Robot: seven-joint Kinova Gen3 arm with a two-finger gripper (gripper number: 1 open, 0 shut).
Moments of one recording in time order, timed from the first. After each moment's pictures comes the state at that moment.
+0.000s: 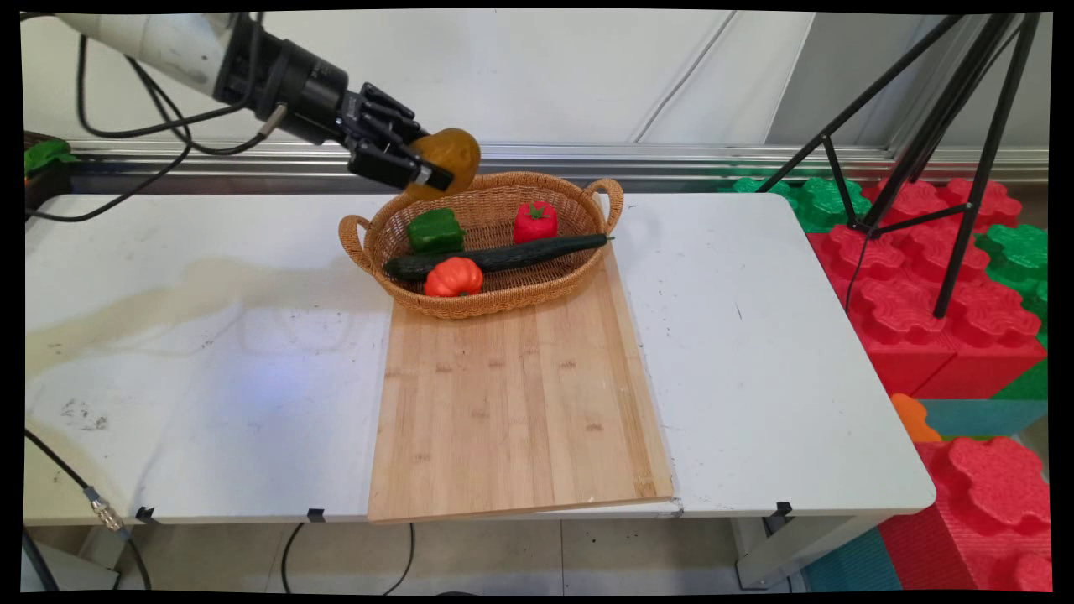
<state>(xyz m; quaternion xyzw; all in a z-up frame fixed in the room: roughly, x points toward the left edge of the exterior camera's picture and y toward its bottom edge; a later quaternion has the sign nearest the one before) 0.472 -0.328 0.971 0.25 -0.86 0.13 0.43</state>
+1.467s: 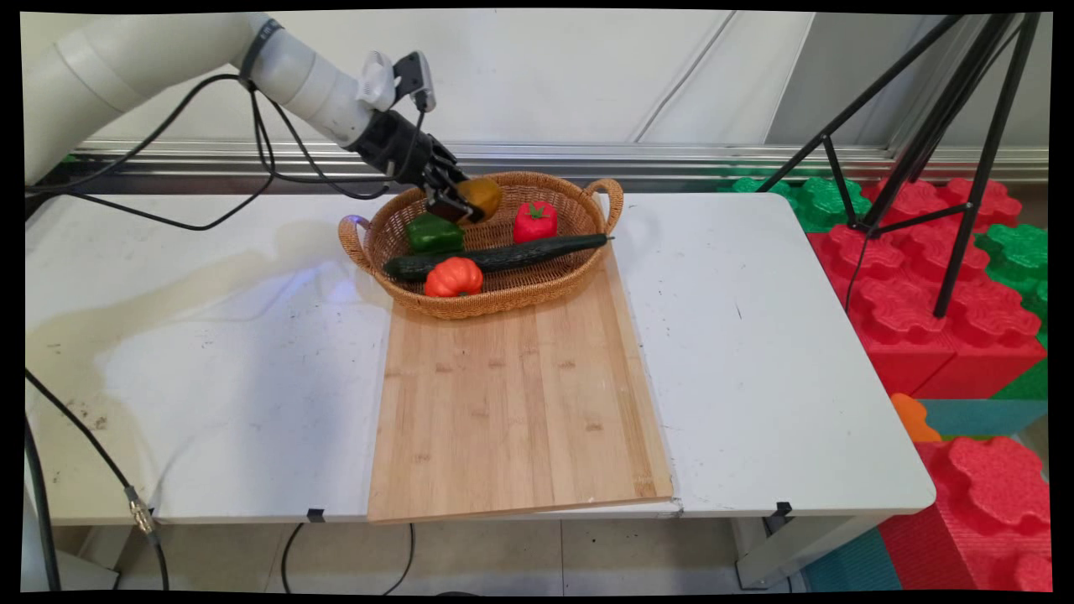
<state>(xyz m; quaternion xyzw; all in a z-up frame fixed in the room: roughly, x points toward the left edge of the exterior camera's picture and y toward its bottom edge) 0.462 -0.466 0.855 0.26 -0.90 0.17 0.31</state>
